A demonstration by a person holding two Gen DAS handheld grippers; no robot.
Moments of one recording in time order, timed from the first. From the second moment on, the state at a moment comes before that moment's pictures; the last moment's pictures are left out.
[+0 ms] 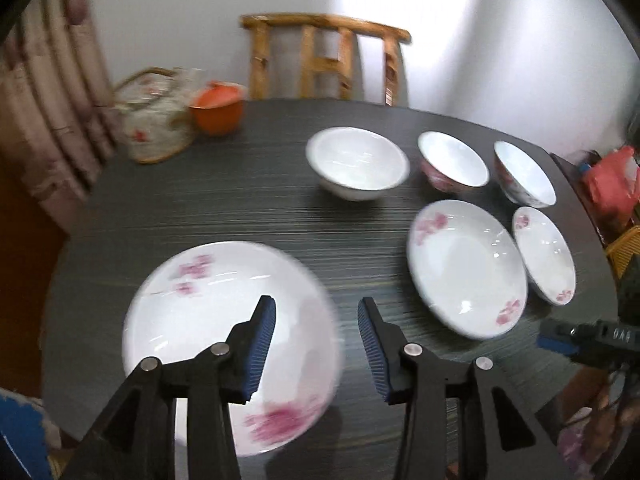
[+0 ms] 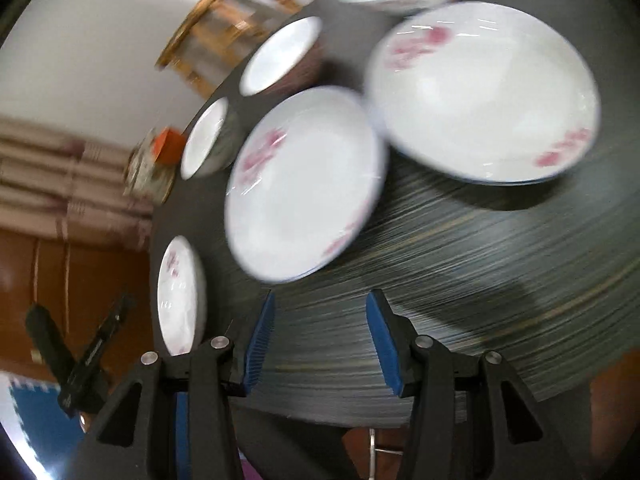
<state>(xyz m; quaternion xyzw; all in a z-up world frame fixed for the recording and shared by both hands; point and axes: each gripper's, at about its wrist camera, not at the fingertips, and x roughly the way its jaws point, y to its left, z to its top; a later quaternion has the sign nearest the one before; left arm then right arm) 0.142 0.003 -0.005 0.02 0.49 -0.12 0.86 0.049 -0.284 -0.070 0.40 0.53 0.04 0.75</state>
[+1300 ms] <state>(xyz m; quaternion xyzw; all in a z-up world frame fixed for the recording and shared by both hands) 0.220 -0.085 -0.095 0.00 0.56 -0.19 0.80 0.116 -0.303 -0.106 0.39 0.54 0.02 0.74</state>
